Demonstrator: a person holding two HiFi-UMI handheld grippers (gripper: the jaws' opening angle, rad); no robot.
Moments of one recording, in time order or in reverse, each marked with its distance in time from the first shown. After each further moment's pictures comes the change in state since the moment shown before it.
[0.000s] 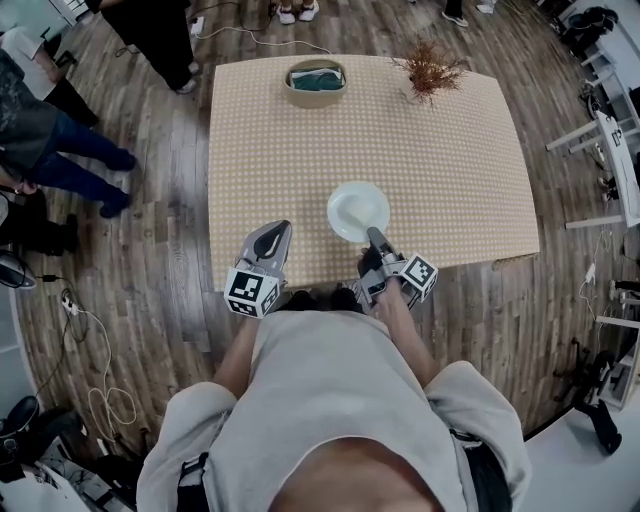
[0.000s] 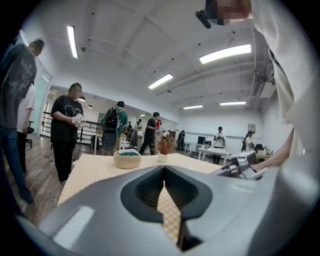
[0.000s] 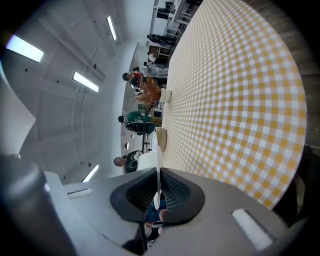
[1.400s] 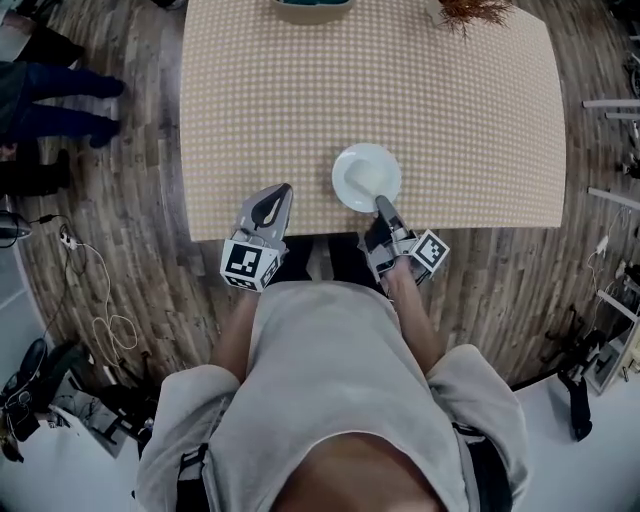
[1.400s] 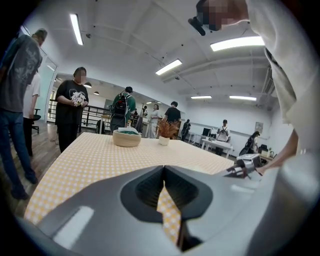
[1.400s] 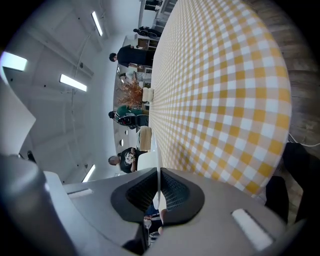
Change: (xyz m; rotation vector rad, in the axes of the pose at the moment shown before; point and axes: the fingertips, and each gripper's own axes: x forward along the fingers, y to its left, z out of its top) left arm 0.033 -0.030 -0.069 -0.080 0.142 0.051; right arm -0.025 -0.083 0.020 0.048 0.098 -0.054
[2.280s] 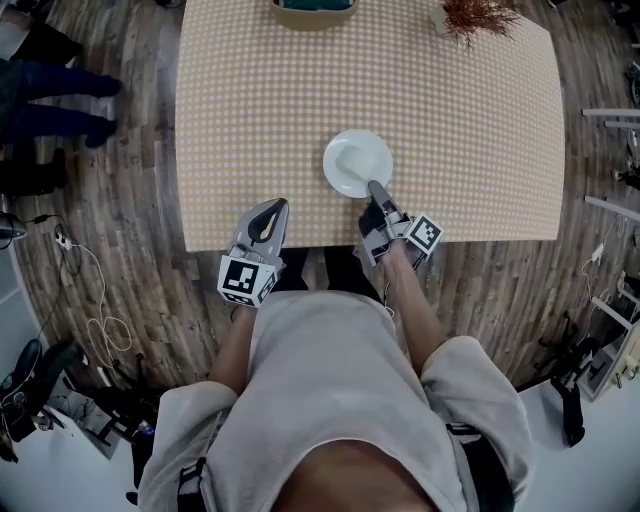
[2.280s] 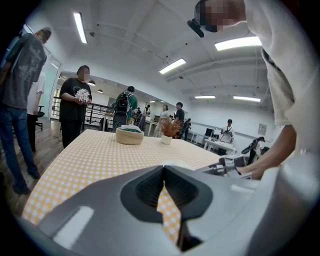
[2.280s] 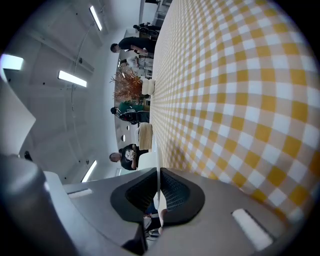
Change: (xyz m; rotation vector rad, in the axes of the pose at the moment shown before) left arm -0.003 0.007 -0.009 -0.032 0.019 0.031; right arm 0.064 0.003 0.020 -0.027 0.058 0.020
